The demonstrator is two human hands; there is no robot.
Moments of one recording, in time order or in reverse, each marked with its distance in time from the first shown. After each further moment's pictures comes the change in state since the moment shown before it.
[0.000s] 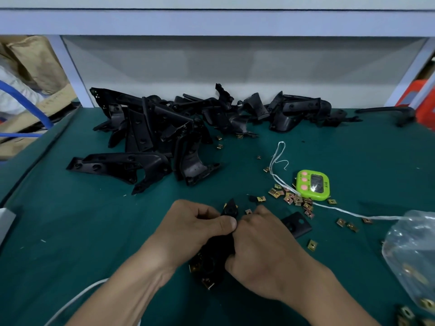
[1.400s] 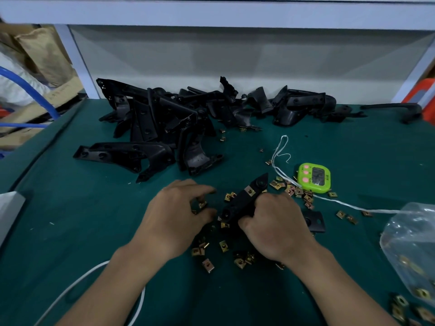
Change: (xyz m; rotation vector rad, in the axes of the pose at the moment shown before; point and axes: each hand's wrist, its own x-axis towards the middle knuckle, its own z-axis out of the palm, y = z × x) left_hand 0.009 -0.028 -0.020 0.743 0.273 0.359; right_hand 0.005 0.024 0.009 0.182 0.206 0.327
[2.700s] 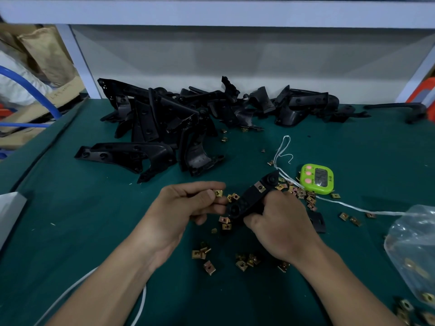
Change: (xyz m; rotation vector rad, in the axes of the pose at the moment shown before) left_hand 0.000 0.021 -0.009 -1.094 -0.151 -0.392; right_hand 0.001 0.007 -0.008 0.263 -0.006 0.026
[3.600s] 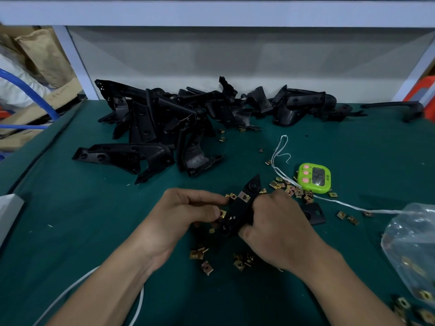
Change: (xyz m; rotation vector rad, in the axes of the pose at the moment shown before) left_hand -0.001 -0.003 -0.003 0.168 -0.098 -0.004; right_hand -0.010 -0.021 -0.009 -0.293 0.016 -0.275
